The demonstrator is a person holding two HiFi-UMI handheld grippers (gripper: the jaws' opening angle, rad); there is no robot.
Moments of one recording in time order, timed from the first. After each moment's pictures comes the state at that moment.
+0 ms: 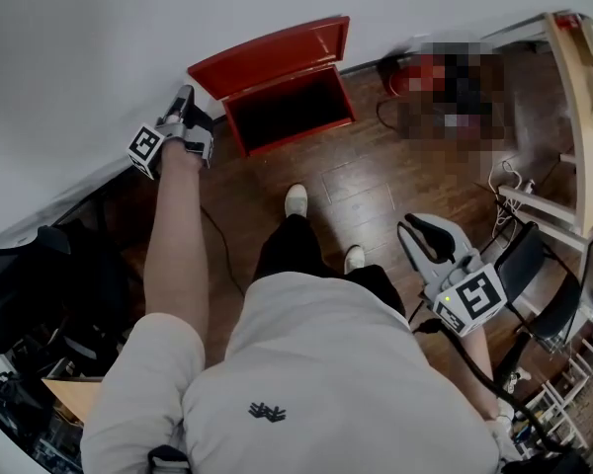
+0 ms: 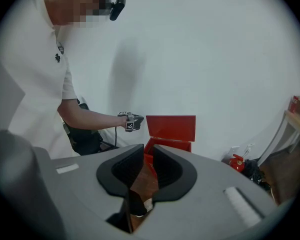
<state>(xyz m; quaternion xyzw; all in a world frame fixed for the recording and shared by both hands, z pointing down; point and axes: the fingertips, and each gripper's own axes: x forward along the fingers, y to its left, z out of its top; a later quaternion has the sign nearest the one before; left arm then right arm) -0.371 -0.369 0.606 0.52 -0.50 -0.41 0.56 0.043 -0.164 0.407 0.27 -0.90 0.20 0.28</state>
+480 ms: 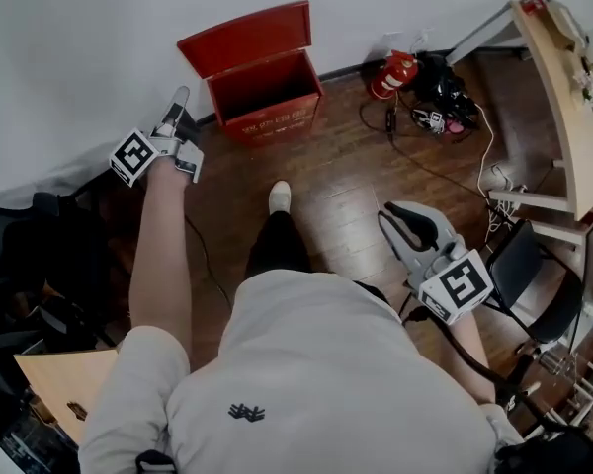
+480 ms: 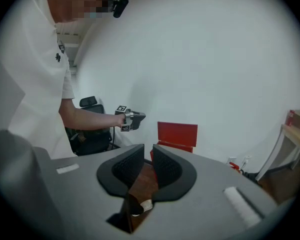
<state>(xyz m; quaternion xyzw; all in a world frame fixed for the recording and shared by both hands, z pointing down) -0.265 -0.256 0.466 0.70 -0.49 -0.29 0.42 0.103 -0.077 0.383 0.24 -0.94 0.13 0.23</state>
